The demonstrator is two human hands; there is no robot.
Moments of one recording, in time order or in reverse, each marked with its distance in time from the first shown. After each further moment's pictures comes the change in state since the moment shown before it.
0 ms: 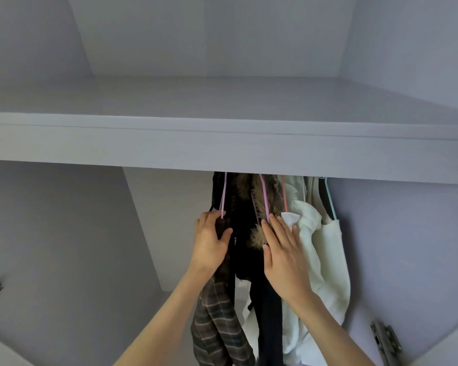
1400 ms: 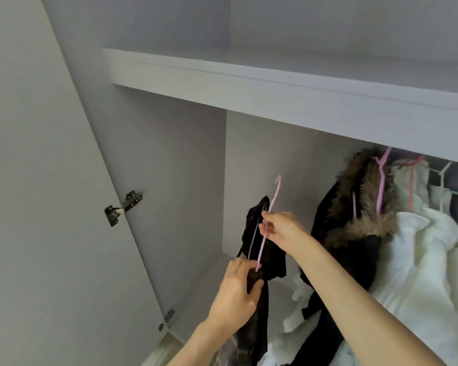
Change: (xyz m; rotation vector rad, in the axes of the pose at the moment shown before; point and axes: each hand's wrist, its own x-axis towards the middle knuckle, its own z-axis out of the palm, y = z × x) left_hand -0.171 -0.069 -0.072 0.094 0.031 -0.124; right_hand 0.046 -0.177 0.029 1.263 -0.758 1.036
